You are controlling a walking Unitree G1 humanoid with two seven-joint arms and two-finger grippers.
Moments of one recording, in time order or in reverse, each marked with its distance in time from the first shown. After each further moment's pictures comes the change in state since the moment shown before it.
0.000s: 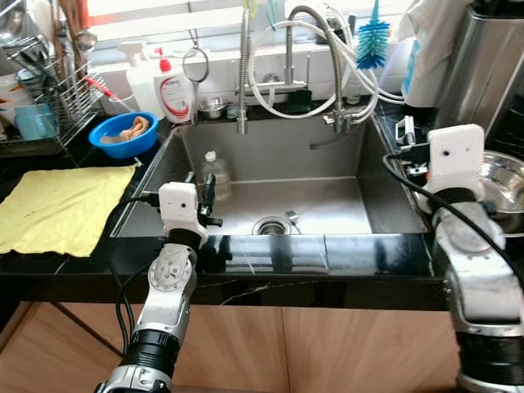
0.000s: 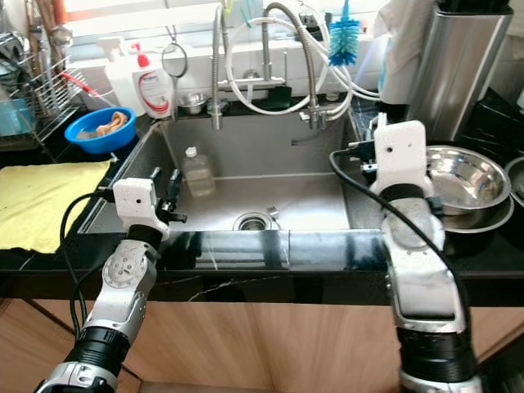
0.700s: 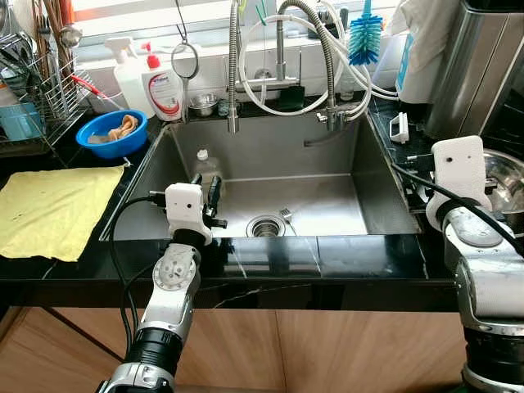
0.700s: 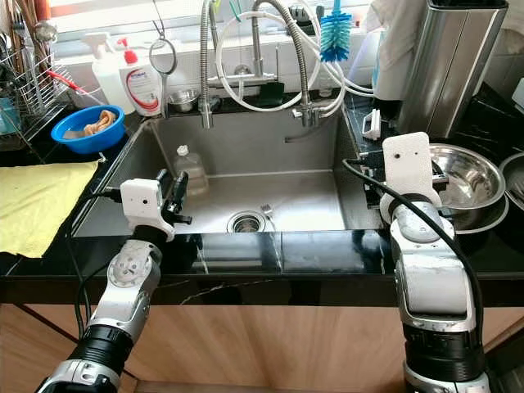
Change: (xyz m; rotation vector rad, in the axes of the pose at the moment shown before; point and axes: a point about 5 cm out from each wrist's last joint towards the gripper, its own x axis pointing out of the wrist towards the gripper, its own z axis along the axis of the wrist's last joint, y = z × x) left arm 0.001 -0.002 0.000 -0.001 0.002 -0.011; right arm -0.007 -0.003 -0.019 -0.002 0.267 0.011
